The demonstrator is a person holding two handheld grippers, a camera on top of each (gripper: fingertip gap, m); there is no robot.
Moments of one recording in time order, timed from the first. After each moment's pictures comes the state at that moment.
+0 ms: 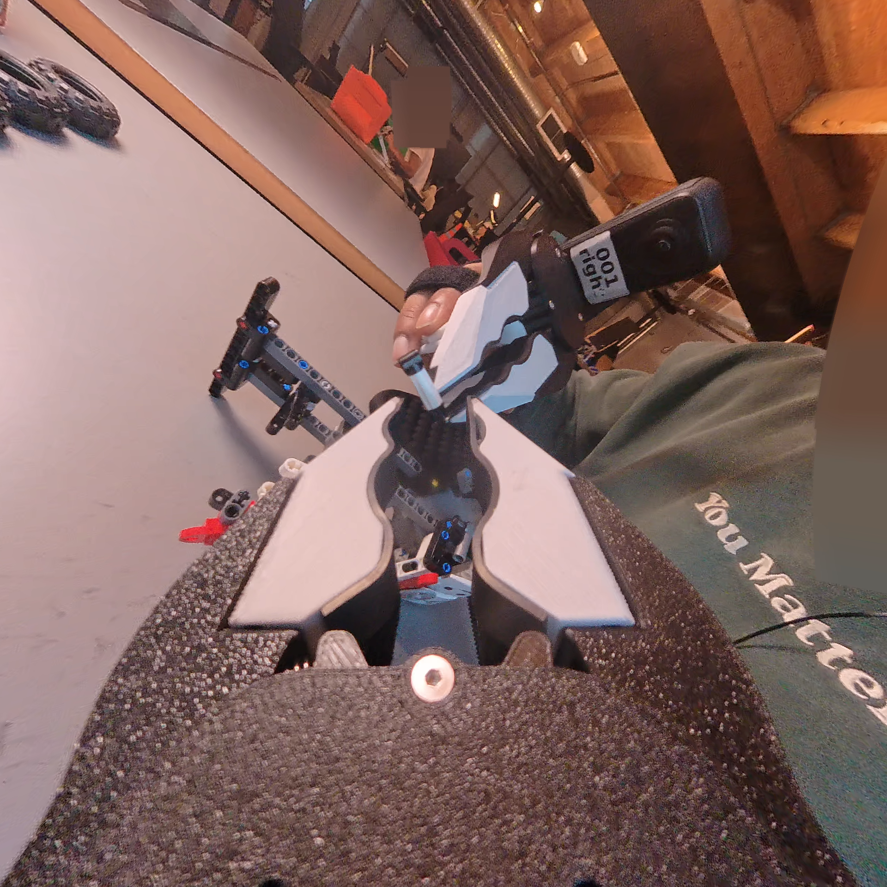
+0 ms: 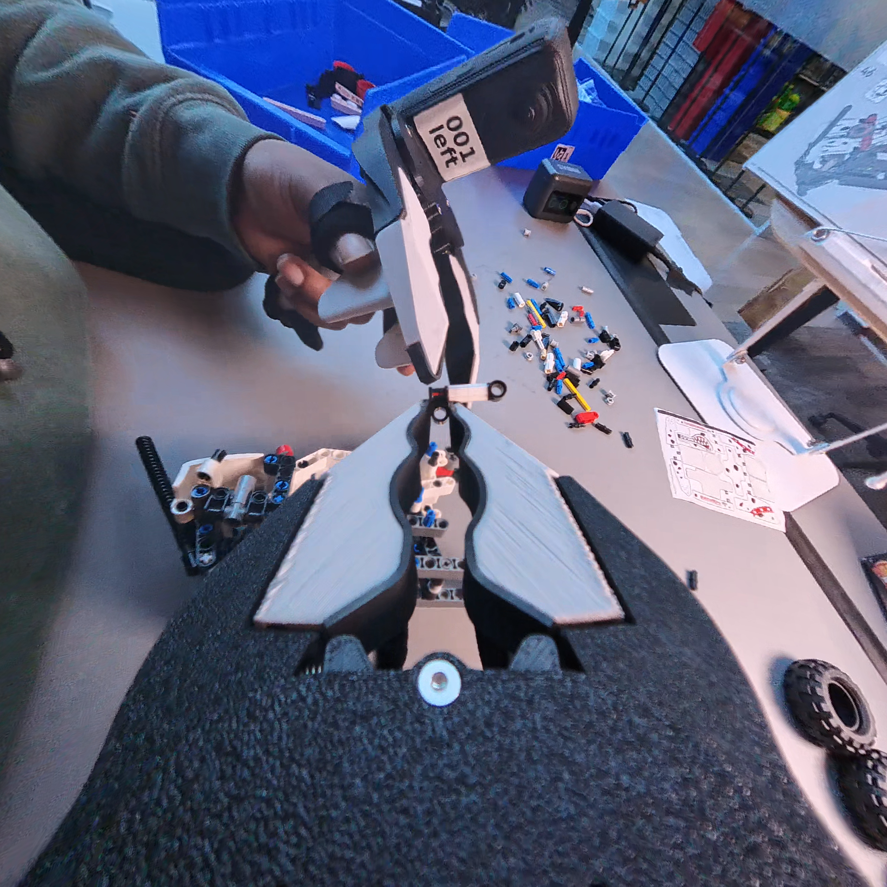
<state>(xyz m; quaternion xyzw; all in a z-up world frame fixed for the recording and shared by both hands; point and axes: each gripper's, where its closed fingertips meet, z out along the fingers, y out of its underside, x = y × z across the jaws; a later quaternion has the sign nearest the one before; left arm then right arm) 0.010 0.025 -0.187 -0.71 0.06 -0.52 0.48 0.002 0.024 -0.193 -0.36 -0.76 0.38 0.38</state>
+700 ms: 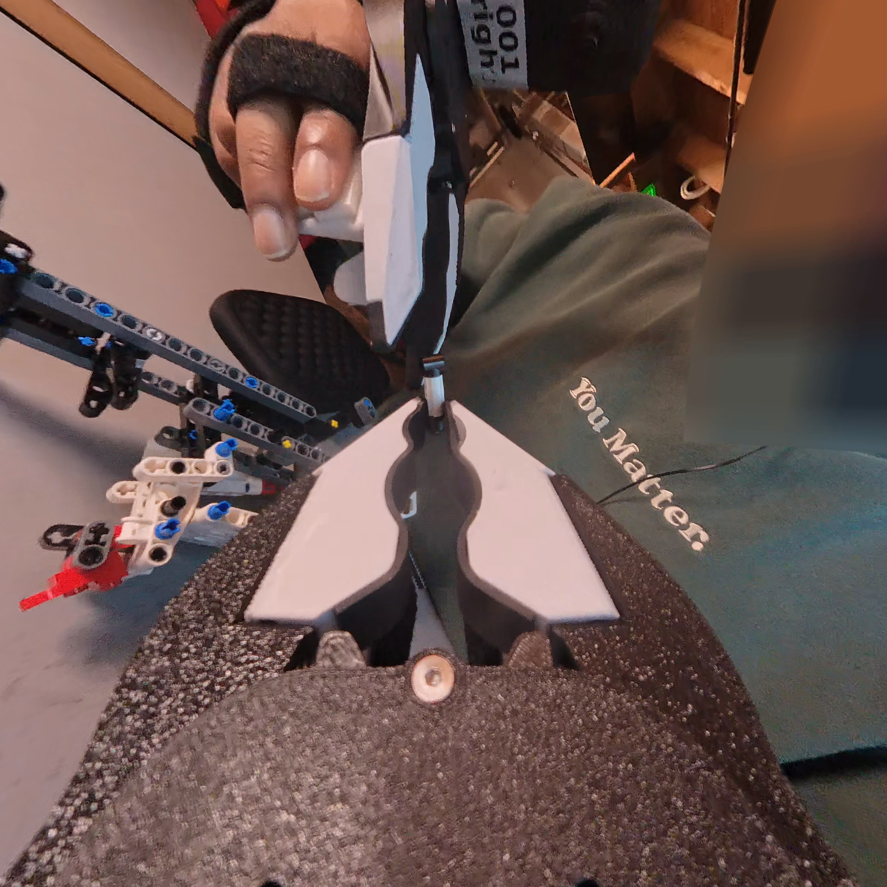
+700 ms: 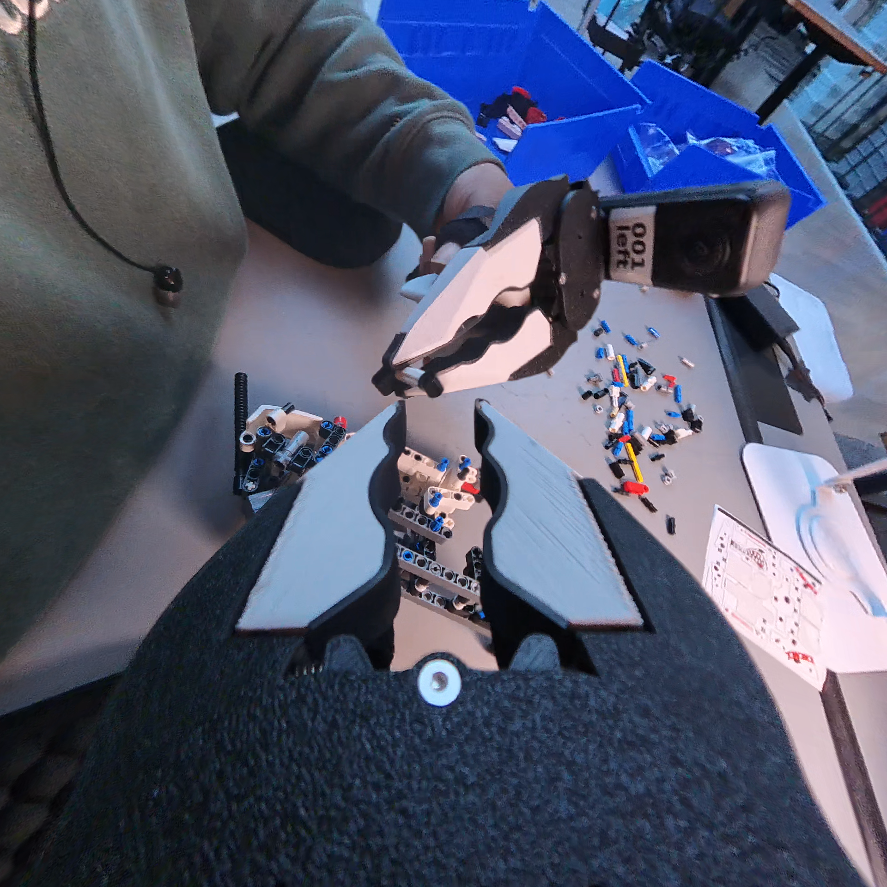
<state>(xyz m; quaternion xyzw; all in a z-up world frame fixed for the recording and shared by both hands) 0.035 -0.011 -0.179 -0.67 0.22 -0.63 0.31 0.017 0.008 -0.182 -0.21 -0.84 0.40 0.29</state>
